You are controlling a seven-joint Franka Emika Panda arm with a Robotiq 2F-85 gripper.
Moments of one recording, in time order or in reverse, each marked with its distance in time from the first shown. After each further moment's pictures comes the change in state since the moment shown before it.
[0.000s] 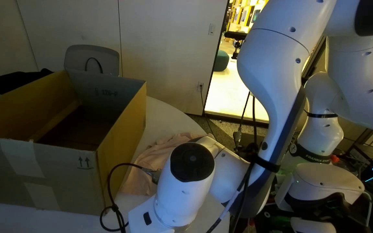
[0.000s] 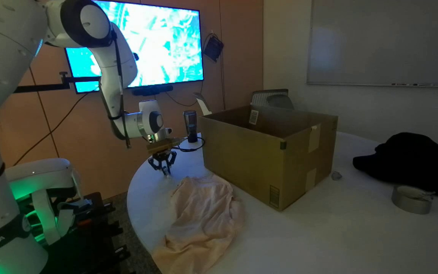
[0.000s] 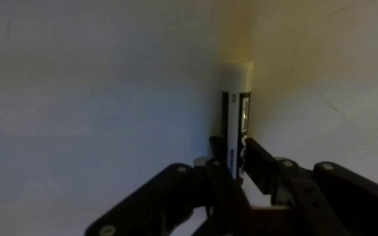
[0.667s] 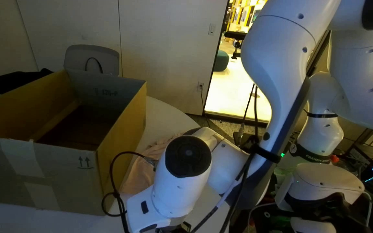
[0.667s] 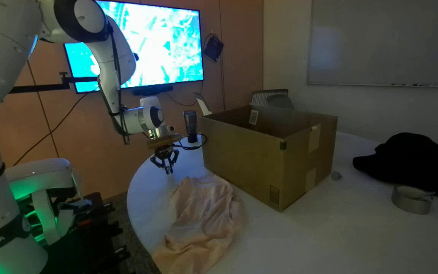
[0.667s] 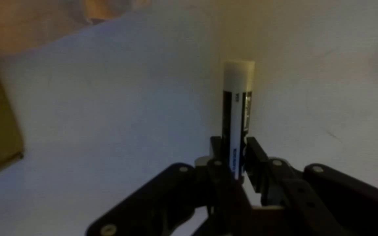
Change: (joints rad) arm 0.000 -0.047 -0.014 0.000 -0.027 -0.116 0.065
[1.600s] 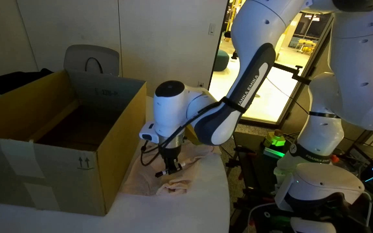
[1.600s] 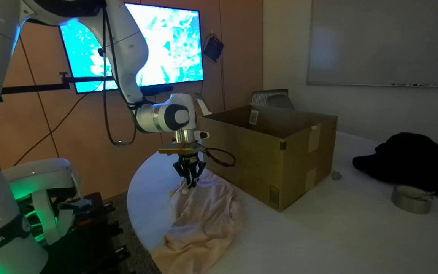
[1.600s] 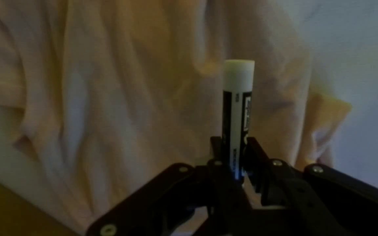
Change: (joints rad) arm -0.266 -0.134 -0.086 -0.152 0.201 -0.031 0.180
